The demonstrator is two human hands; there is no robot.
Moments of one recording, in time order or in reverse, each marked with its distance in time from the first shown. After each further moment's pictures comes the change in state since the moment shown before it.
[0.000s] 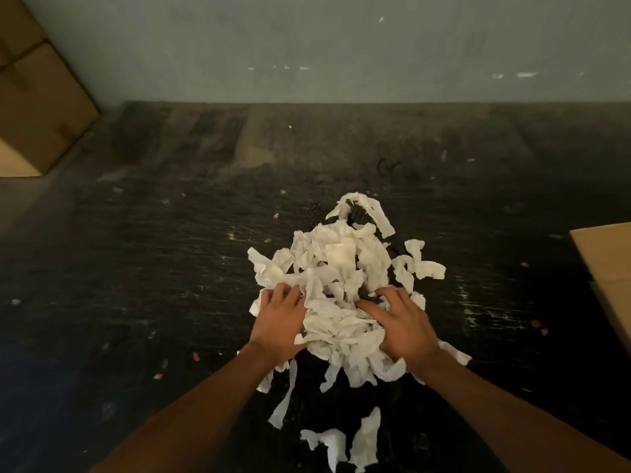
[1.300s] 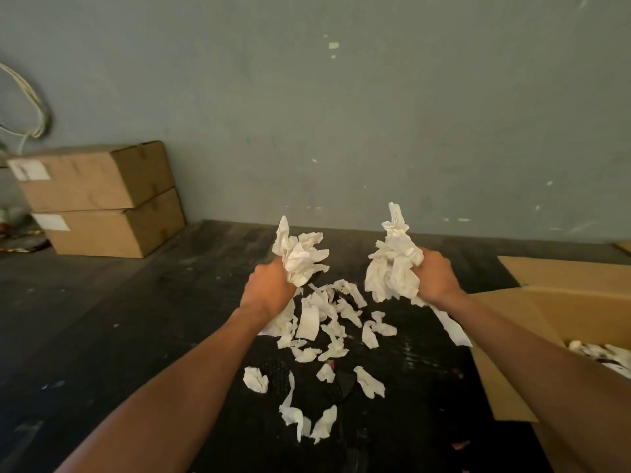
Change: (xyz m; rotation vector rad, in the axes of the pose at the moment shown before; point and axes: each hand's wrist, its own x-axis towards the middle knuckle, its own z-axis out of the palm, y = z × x) left_hand -0.120 0.089 -0.266 -0.482 0.508 -0.428; right_hand -0.085 -0.013 -0.295 0.474 0.390 0.219
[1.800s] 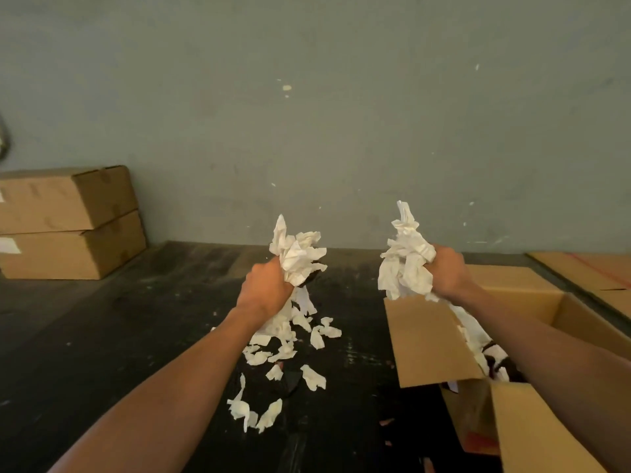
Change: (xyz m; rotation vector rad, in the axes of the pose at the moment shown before) left_hand -0.067 0.120 -0.011 -0.078 0.042 0.141; right_hand -0.072 0.047 -0.155 -0.140 0.097 0.014
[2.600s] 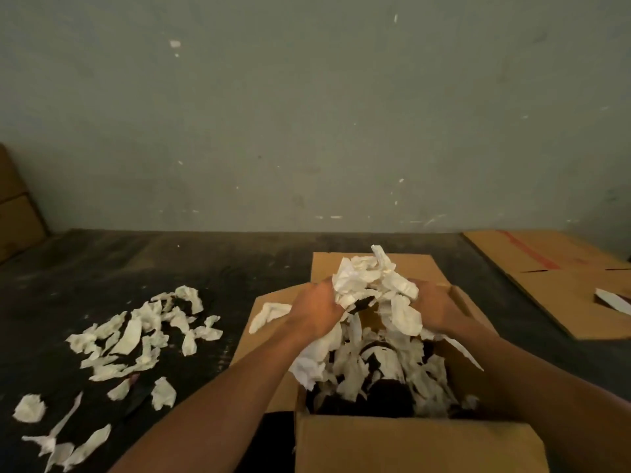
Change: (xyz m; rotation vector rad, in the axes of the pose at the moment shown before) left_hand 0.059 0.294 0.299 -0.095 -0.319 0.080; right_hand 0.058 0.320 -0.104 -0.136 -0.312 0.038
